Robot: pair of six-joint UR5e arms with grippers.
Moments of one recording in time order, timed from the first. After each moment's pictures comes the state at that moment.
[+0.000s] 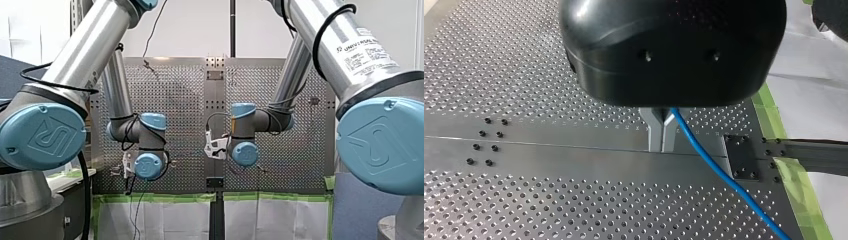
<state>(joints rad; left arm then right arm) -0.54 -2.07 -2.40 -1.90 -2.15 -1.62 2.37 -1.00 2.02 -1.04 1.83 1.47</state>
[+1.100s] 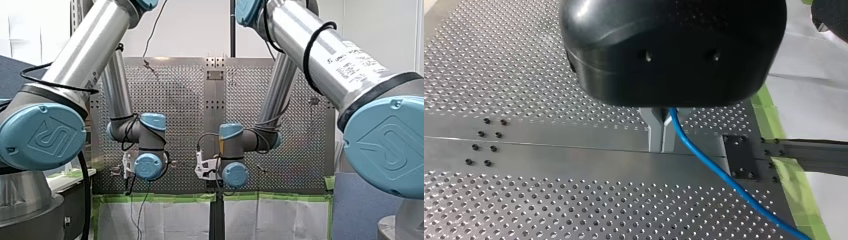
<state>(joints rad) -0.54 -2.08 -2.40 -1.90 -2.16 -1.62 2.44 -0.82 1.94 -1.03 1.88 1.53</state>
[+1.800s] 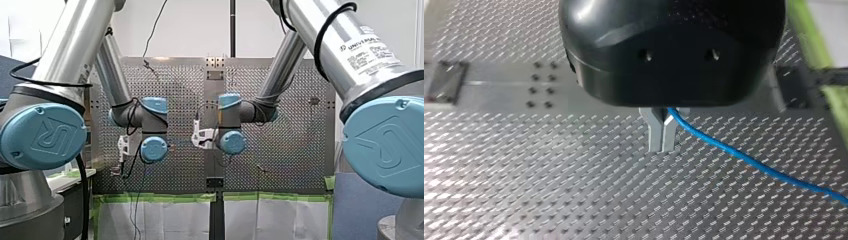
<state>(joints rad) -0.53 -1.91 -2.35 -2.03 -2.34 -1.56 2.43 -1.01 1.85 -0.86 1.79 1.60</state>
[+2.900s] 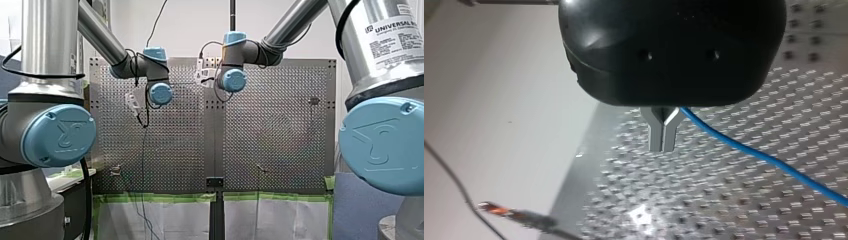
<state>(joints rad) -0.38 -1.59 -2.07 -2.34 -2.25 -1.82 2.38 -1.27 1.66 -0.59 1.74 1.61</state>
